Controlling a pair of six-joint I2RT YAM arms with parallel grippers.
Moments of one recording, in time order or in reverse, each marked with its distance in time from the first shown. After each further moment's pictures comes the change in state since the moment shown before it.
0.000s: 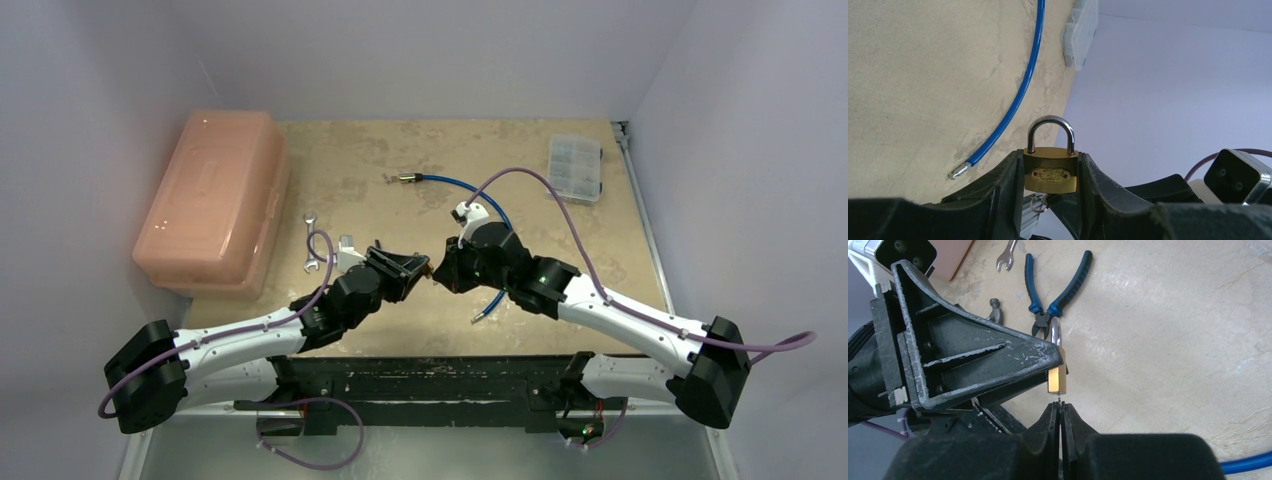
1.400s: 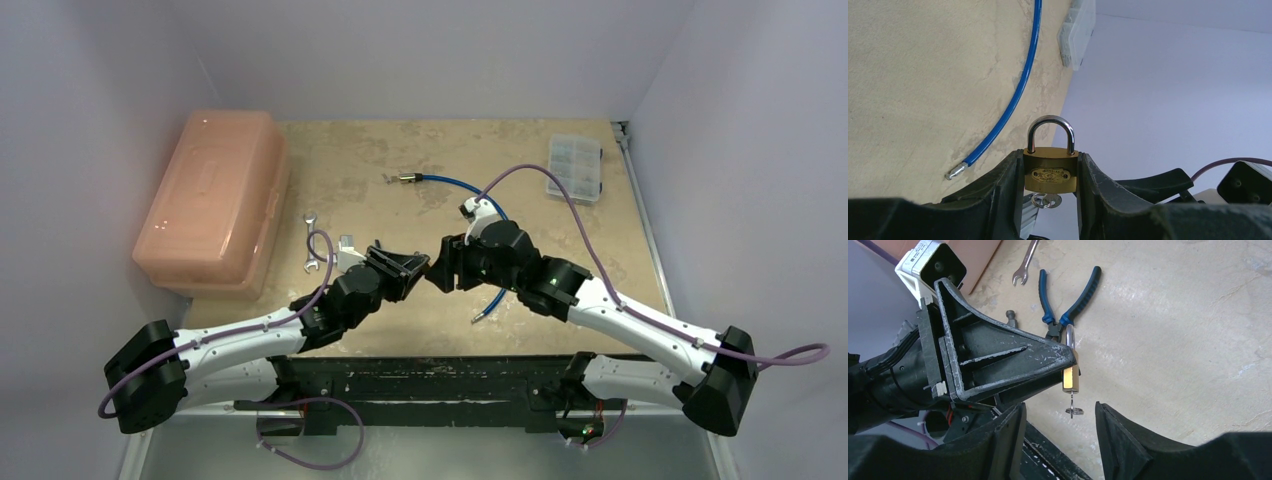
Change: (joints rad) left arm 0.000 0.000 0.000 0.008 0.000 0.000; right arm 0.000 -0.055 0.016 -0.013 -0.005 0.027
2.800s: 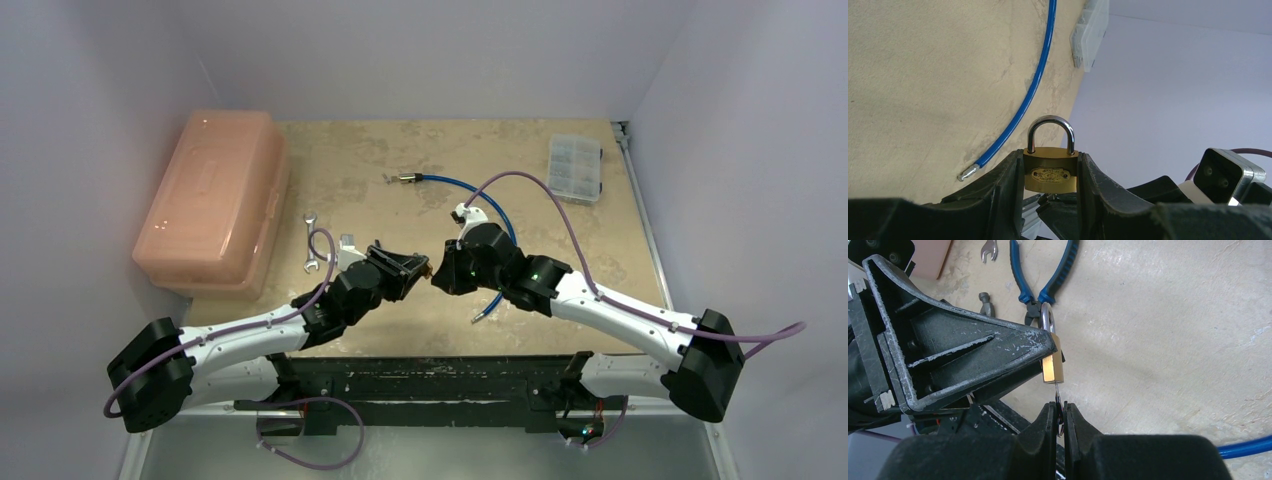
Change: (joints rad) left arm 0.032 0.028 0.000 -0.013 0.053 0.000; right arm 0.004 0.101 -0.010 -0.021 0.014 0.081
